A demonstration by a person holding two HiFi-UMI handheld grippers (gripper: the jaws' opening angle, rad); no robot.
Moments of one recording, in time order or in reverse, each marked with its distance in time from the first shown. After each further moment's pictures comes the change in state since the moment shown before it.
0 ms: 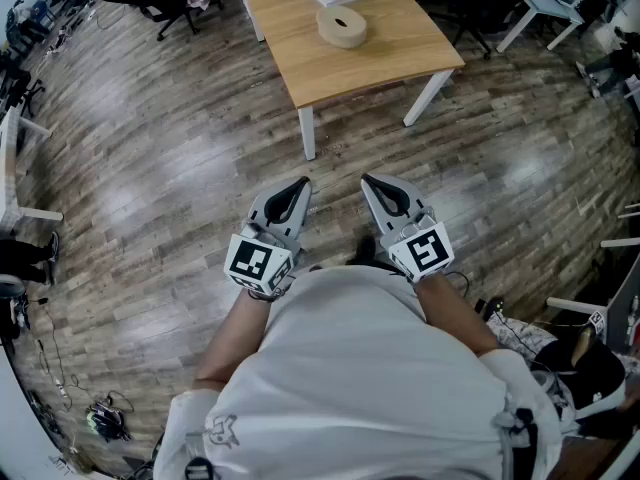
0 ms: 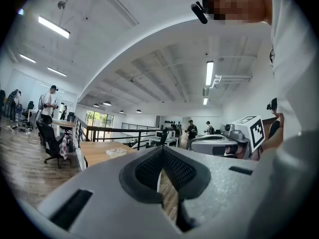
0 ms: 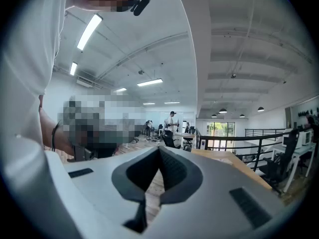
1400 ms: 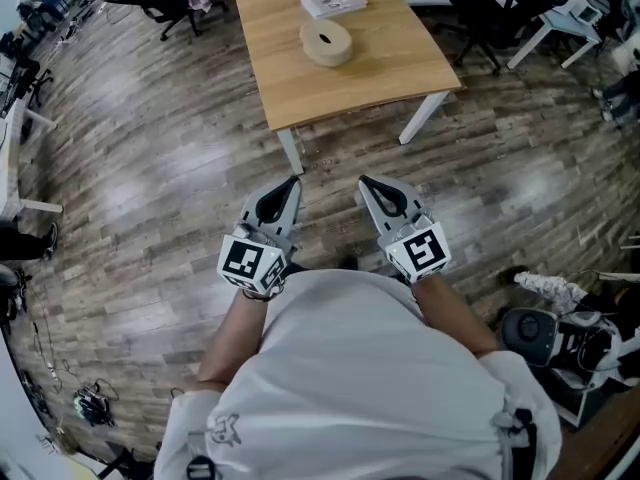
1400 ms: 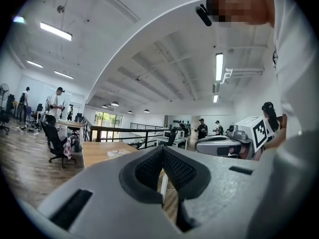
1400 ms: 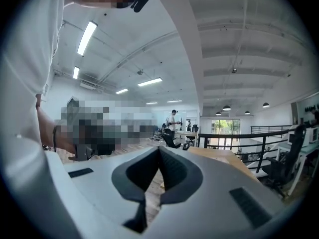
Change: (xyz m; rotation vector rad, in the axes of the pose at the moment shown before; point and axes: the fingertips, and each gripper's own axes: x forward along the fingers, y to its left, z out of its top) left arm 0.143 -0.006 -0.004 -0.005 0.002 0.113; right arm -0.005 -0.153 -0.032 0.011 0.007 0.072
